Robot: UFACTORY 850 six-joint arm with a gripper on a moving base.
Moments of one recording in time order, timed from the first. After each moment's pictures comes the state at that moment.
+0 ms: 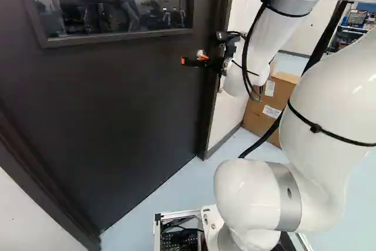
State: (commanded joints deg) arm -14.9 0.4 -34.2 -56.8 62.0 37.3
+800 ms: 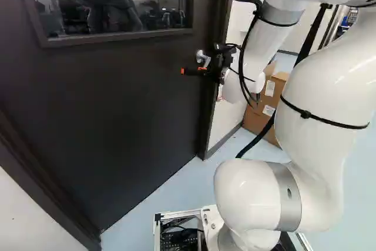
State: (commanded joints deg) arm -14.9 -5.0 -33.4 -56.8 62.0 37.3
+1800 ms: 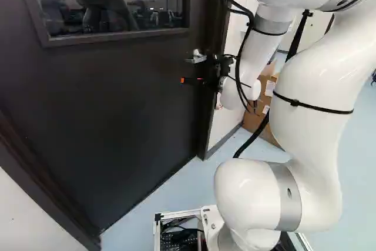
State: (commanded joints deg) arm -14.8 -11.2 -34.0 -56.8 62.7 37.3
